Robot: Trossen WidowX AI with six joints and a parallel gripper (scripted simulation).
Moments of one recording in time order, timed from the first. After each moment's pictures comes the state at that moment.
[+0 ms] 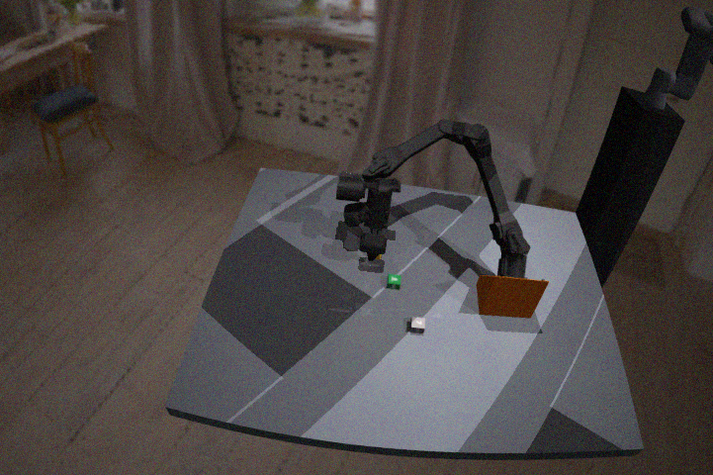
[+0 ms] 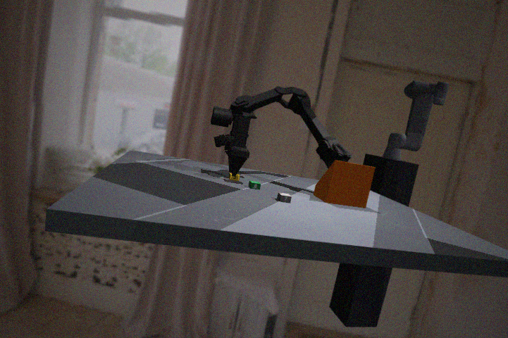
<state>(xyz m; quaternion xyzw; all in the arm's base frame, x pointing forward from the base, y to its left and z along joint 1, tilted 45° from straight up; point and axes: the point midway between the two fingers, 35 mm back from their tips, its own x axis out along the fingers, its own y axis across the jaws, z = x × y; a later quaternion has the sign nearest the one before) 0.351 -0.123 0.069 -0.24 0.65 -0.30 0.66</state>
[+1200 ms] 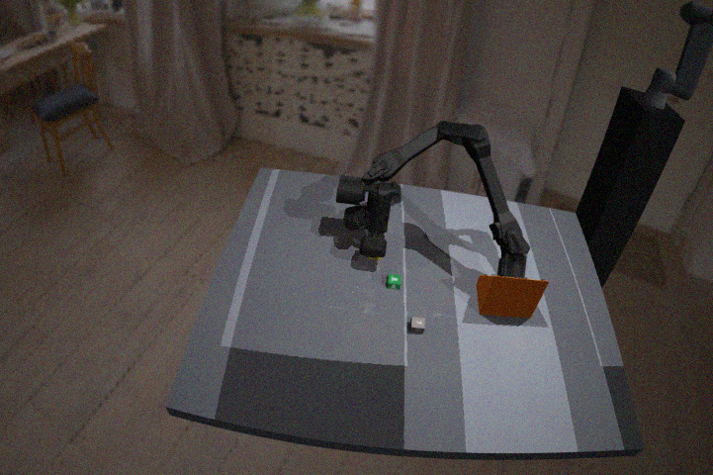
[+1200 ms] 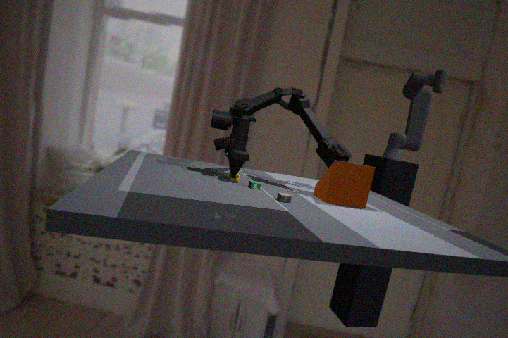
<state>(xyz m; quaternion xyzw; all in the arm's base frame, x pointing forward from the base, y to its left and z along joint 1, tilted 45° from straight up) 0.349 -0.129 0.061 -0.24 0.65 -0.30 0.65</state>
